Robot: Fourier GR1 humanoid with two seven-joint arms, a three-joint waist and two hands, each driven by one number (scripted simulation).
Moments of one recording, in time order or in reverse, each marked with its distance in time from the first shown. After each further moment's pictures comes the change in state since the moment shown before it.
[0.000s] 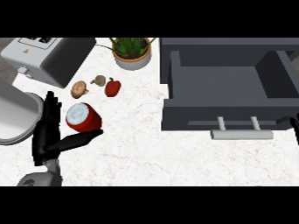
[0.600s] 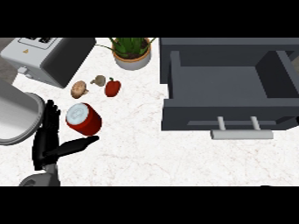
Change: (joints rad) left arm -0.003 0.023 0.058 0.180 0.052 -0.057 -0.158; right arm -0.019 -0.007 -0.037 -0.016 -0.024 0.017 0.025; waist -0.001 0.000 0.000
